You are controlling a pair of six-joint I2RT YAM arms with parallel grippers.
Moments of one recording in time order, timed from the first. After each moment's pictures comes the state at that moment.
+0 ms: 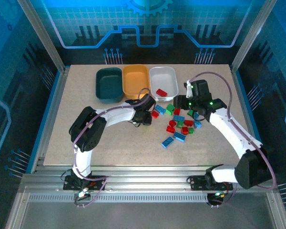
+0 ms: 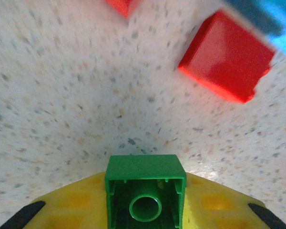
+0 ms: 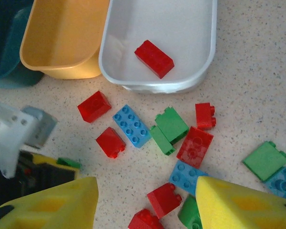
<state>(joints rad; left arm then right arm) -0.66 1.97 1.38 -0.61 -0.05 -0.62 0.31 1.30 1.06 -0.54 -0.10 0.31</state>
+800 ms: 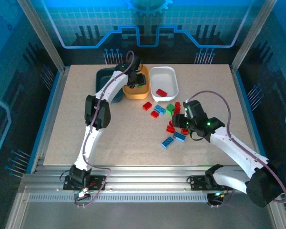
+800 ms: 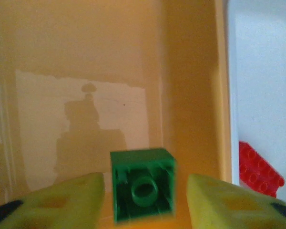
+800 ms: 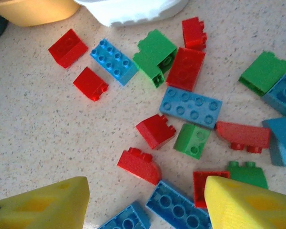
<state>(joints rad) -0.34 2.50 2.42 -0.93 0.07 -0.53 0.50 1.10 0.80 -0.56 0.10 0.50</state>
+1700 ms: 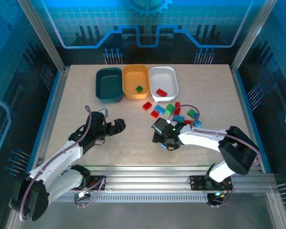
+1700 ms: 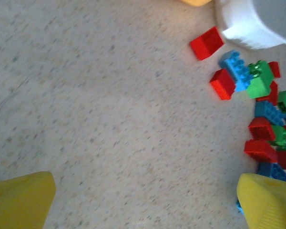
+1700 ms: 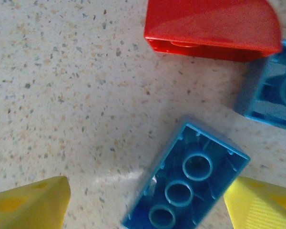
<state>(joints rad) -0.38 0.94 0.50 -0.30 0.10 -0.74 0.86 1.55 0.84 -0.57 0.19 1.12</state>
